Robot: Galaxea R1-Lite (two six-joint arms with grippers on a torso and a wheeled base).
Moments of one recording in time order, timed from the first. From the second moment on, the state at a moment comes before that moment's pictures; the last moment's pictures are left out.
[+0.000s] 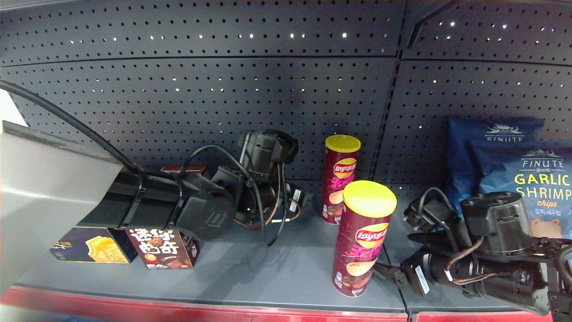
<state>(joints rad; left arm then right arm) -0.62 2.05 -1.29 -0.28 0.24 -0.02 0.58 1.58 -0.56 -0.45 -0.10 -0.10</state>
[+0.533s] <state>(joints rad) -0.63 2.05 -1.29 -0.28 0.24 -0.02 0.56 1.56 -0.55 -0.45 -0.10 -0.10</state>
